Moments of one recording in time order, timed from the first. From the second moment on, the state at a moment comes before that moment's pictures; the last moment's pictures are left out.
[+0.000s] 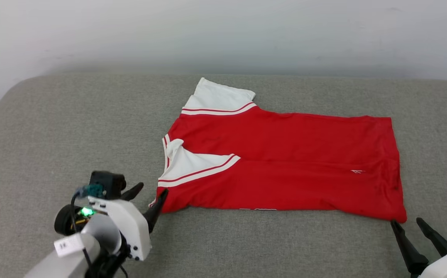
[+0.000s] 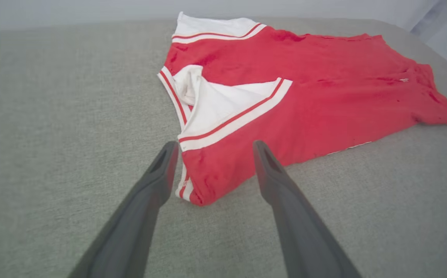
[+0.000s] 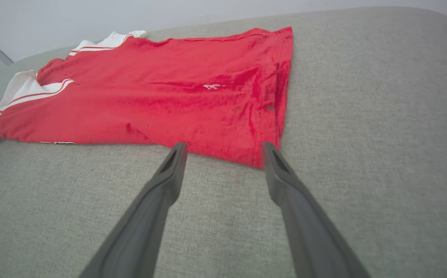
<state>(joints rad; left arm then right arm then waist) -0.38 0.59 -0.76 0.24 -0.86 0.08 -0.01 0.07 -0.41 0.09 0.20 0.56 0.13 -0.03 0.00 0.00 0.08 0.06</state>
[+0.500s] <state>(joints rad) -0.58 0.57 -0.74 0.42 -1.11 0.19 0.56 0.03 -0.39 0.10 0.20 0.56 0.13 0.00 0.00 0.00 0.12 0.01</state>
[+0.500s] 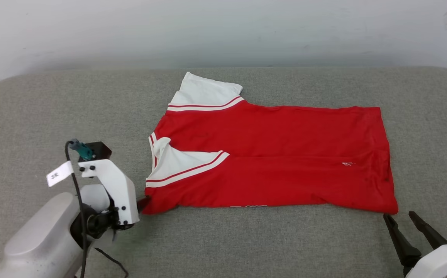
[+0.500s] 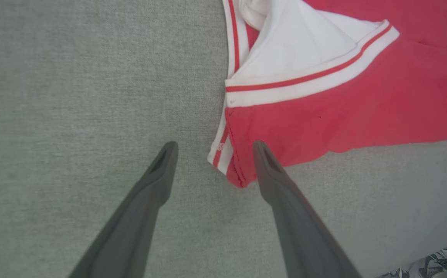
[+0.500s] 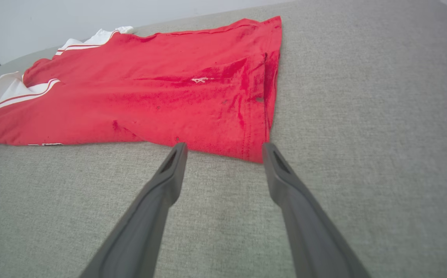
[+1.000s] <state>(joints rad) -0.59 0.52 -0.74 0.49 -1.17 0.18 0.63 0.00 -0.38 0.12 0.20 0.57 0.13 0.00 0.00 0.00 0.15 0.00</state>
